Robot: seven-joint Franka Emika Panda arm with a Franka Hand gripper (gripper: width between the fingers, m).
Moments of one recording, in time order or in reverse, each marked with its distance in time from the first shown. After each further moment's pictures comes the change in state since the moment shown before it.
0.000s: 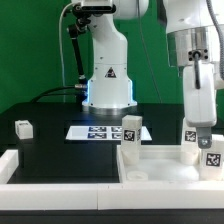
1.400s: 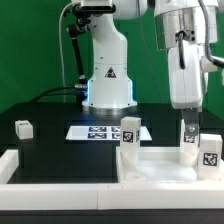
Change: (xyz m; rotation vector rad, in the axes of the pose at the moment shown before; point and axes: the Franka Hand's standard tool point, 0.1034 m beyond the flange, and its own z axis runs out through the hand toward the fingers) arm 0.012 -0.006 -0.025 0.008 -0.004 -0.031
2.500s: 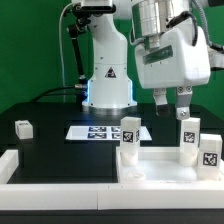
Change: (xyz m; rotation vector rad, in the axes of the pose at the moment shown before) arm 0.039 0.003 -0.021 0.059 0.008 -0.597
